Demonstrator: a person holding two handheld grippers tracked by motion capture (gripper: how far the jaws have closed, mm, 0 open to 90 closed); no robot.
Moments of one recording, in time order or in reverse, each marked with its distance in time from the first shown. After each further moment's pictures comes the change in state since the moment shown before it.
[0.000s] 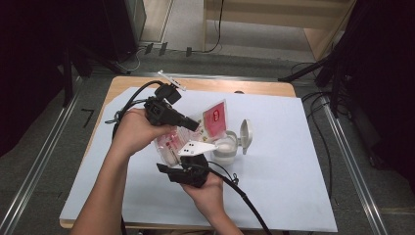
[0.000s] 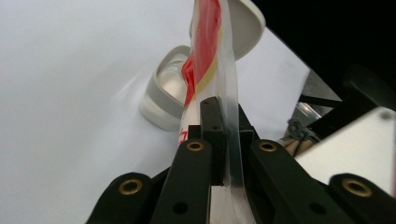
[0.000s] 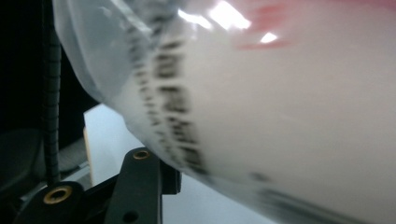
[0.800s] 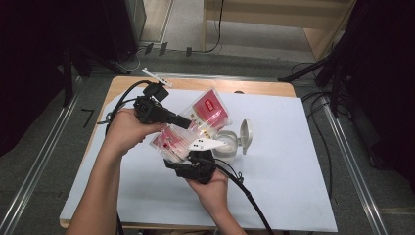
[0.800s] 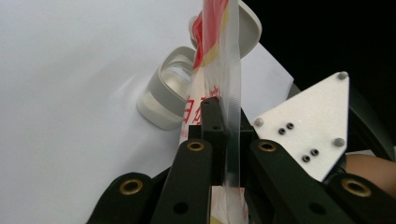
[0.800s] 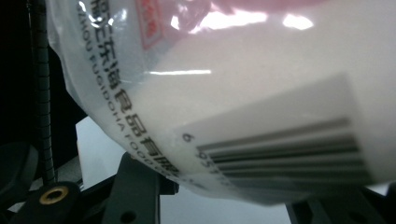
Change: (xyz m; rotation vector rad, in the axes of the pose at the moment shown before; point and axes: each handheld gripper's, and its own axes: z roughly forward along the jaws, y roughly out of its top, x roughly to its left) left arm 0.025 -0.014 -0.012 -0.048 -0.075 -0.056; right arm -0.019 -0.006 -0.006 -0.011 -0.026 0.075
